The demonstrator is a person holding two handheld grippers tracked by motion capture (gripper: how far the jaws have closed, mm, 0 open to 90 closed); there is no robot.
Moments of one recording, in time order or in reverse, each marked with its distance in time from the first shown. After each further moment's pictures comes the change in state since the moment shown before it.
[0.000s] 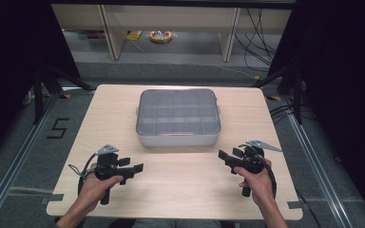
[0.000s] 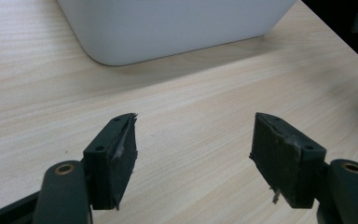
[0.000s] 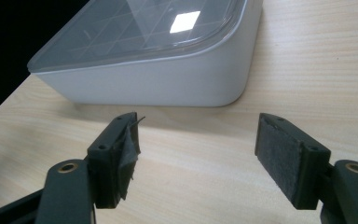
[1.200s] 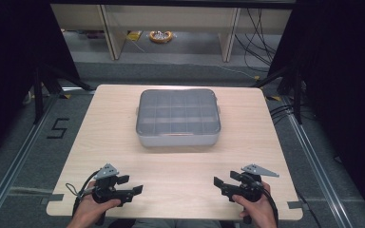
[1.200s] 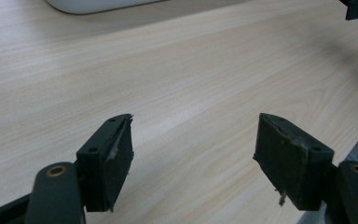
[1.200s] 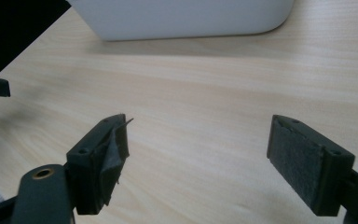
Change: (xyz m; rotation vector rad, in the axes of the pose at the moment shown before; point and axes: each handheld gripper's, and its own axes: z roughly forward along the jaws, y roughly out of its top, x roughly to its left) left arm -0.019 -0.048 -0.017 0.044 -0.028 0.104; right arm 0.023 -0.059 -0.029 0.104 0.052 -0.065
